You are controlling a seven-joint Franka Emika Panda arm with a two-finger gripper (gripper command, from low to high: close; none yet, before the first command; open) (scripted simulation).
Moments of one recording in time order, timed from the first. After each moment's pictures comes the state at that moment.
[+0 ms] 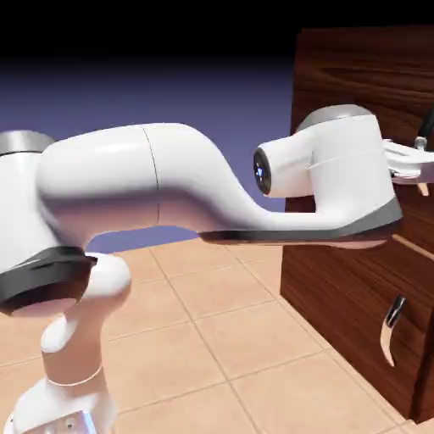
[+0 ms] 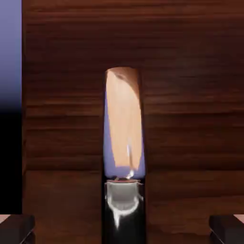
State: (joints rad) arm 1.26 -0.86 -1.35 -1.79 -2.90 3.19 -0.29
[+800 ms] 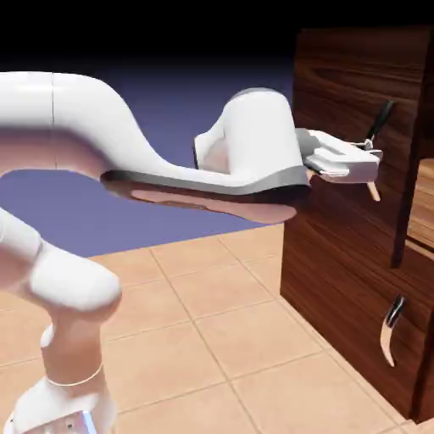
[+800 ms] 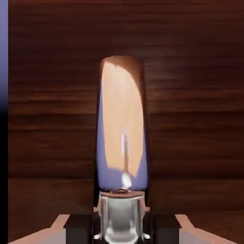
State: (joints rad) arm 0.50 -0.75 -0.81 -2.27 -2.79 2.97 -0.09
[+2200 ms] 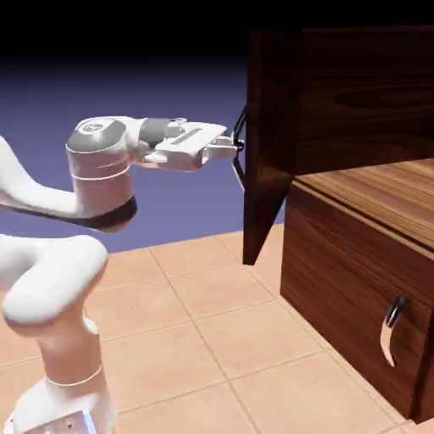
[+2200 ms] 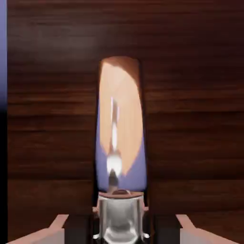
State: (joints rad) arm -0.47 -1.44 0.10 -2.96 -1.28 2.90 -0.99
